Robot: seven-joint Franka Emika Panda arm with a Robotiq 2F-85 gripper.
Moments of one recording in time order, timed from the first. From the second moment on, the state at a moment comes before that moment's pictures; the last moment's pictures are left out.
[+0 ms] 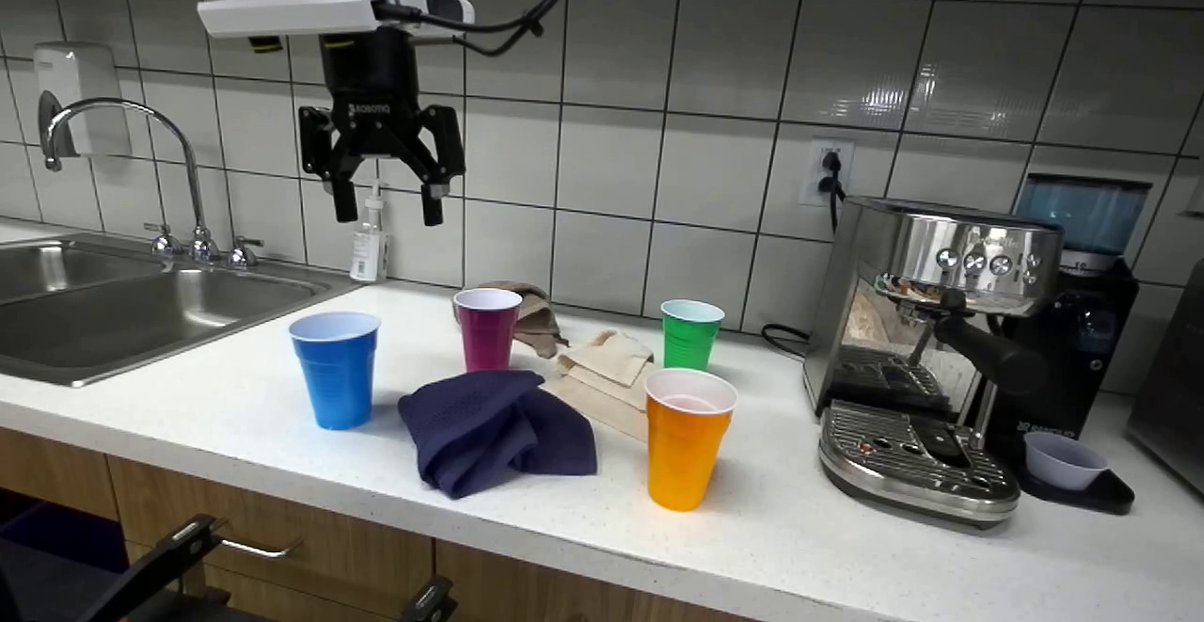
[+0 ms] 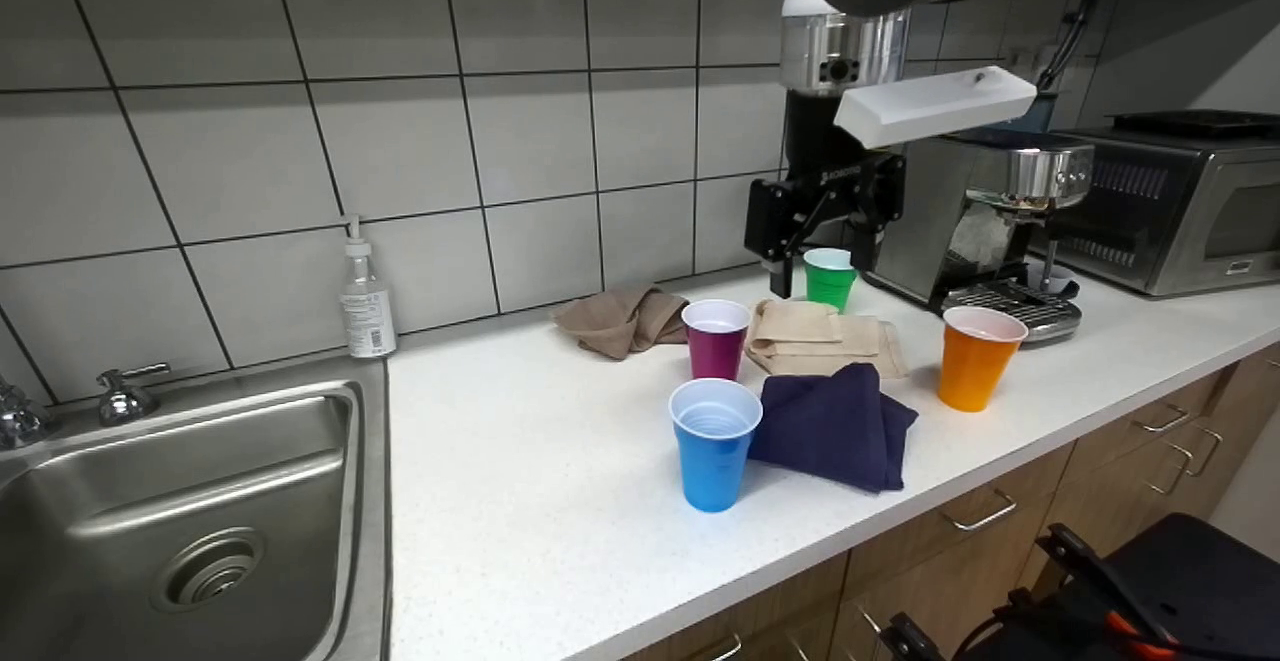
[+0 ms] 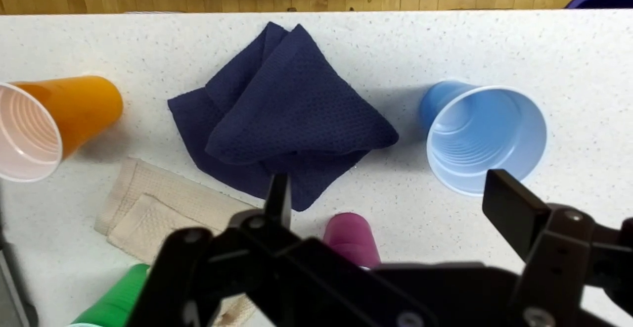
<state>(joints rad) 0.07 -0.39 0.05 -2.65 -0.10 2.28 0.13</state>
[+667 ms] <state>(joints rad) 0.08 -0.23 0.08 -2.66 -0.10 2.46 0.13</state>
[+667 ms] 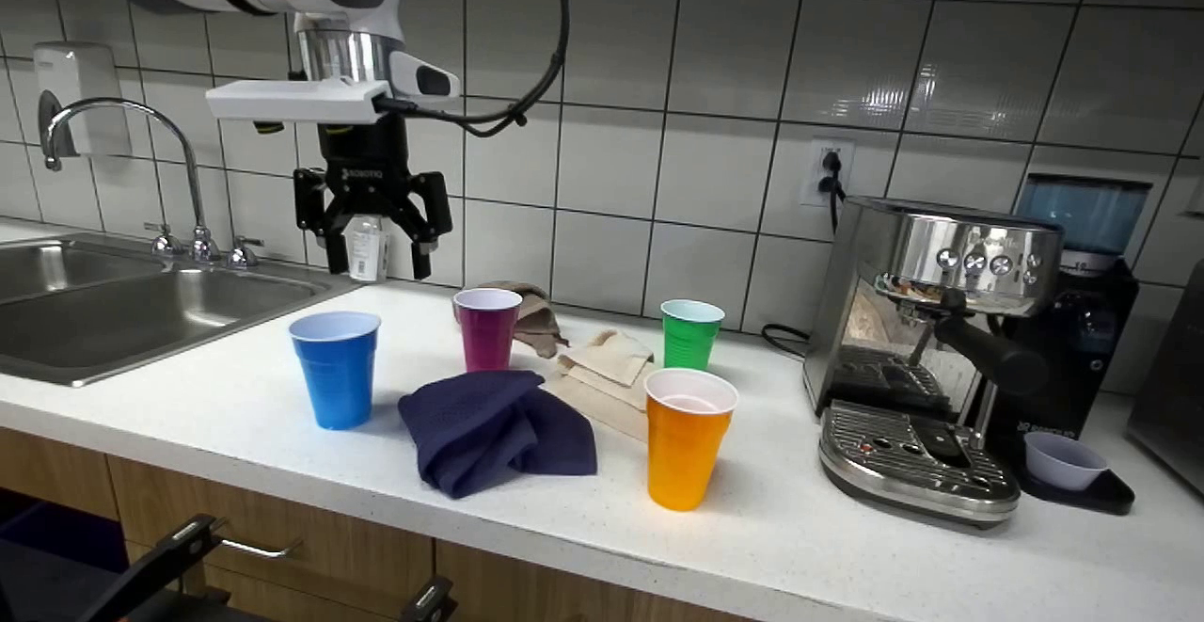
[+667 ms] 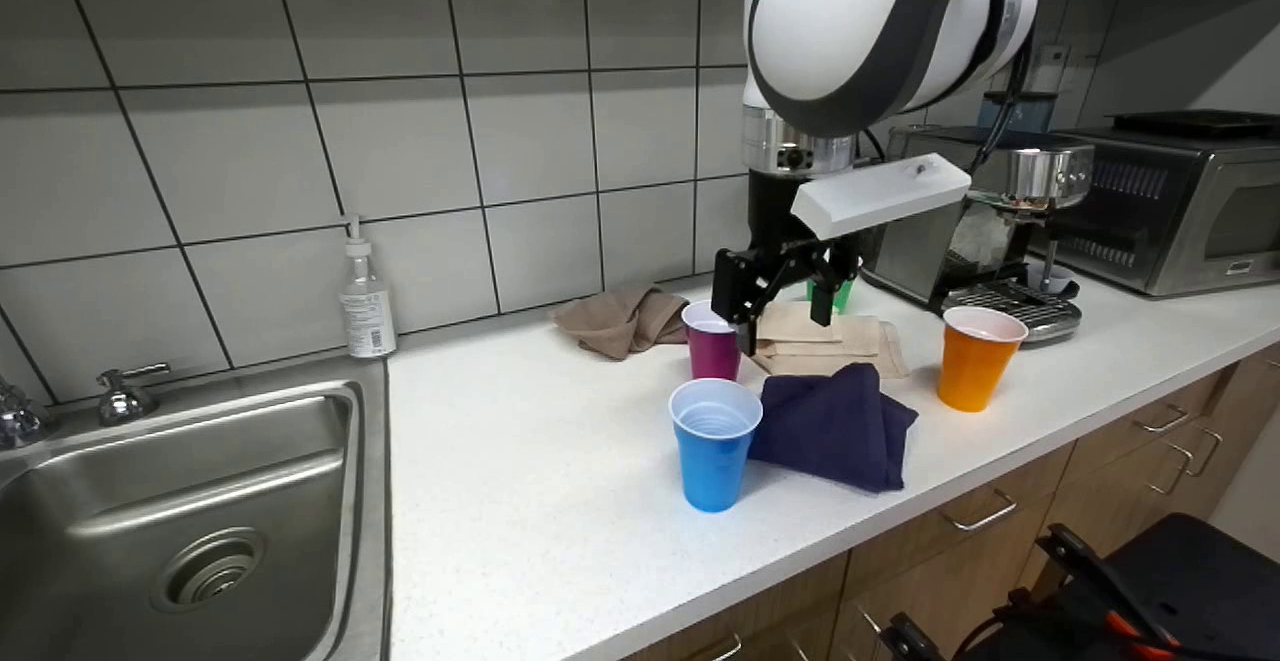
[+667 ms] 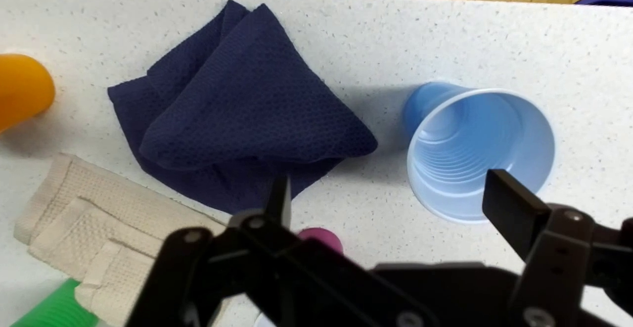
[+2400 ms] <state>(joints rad) 0.10 0.08 0.09 -2.56 -0.14 2.56 0.17</state>
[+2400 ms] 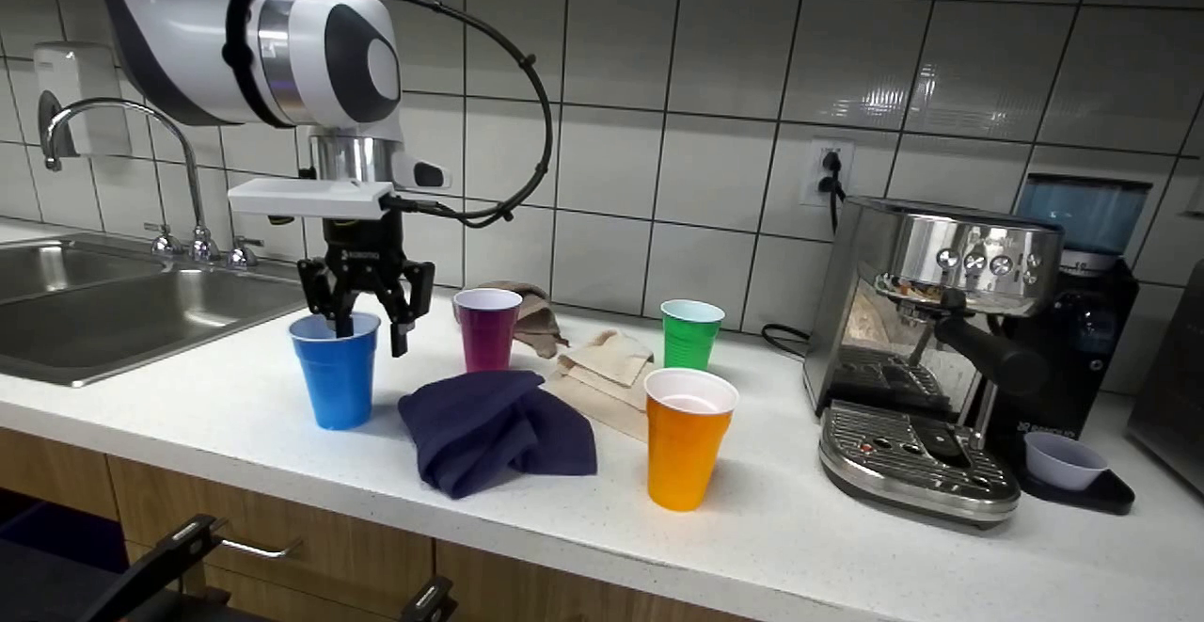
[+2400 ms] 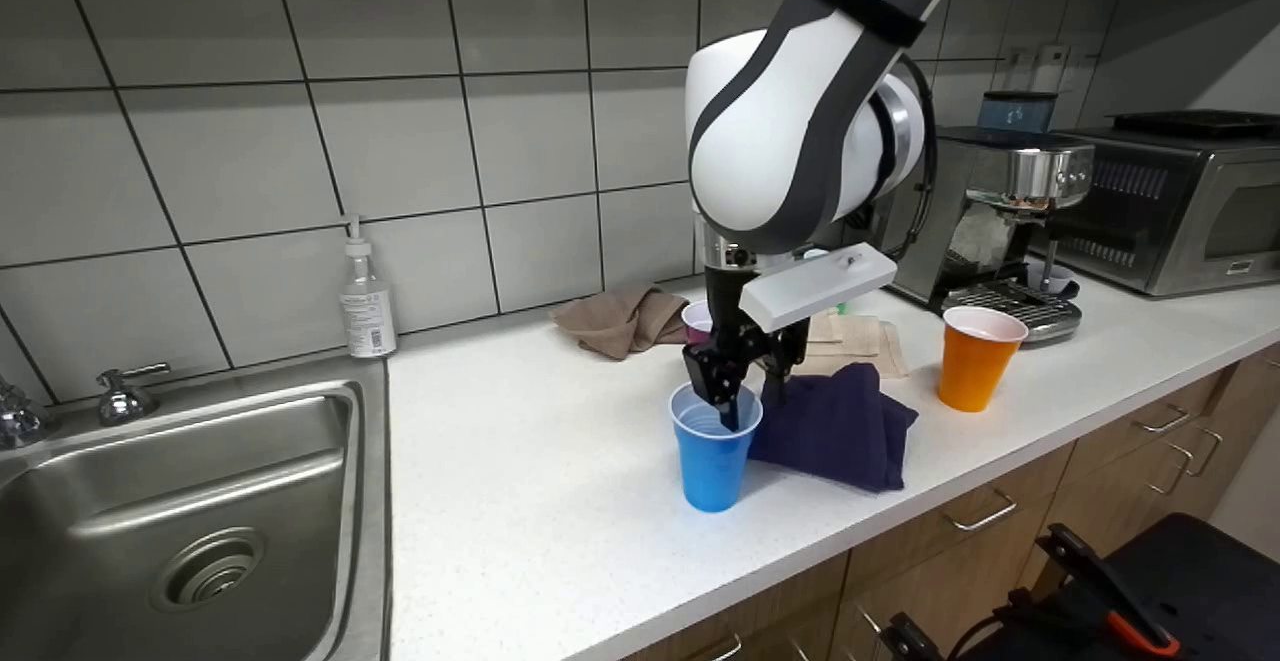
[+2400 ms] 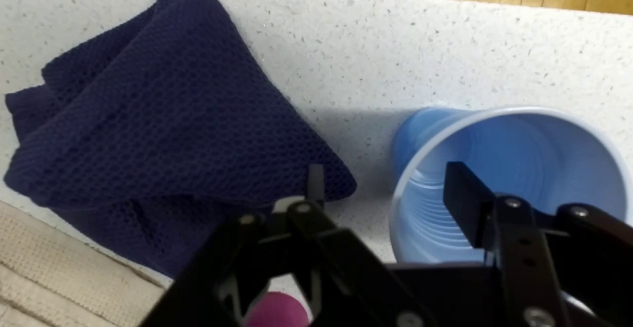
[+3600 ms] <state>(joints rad) 0.11 0.02 0.09 -2.55 -0.01 2.53 0.12</state>
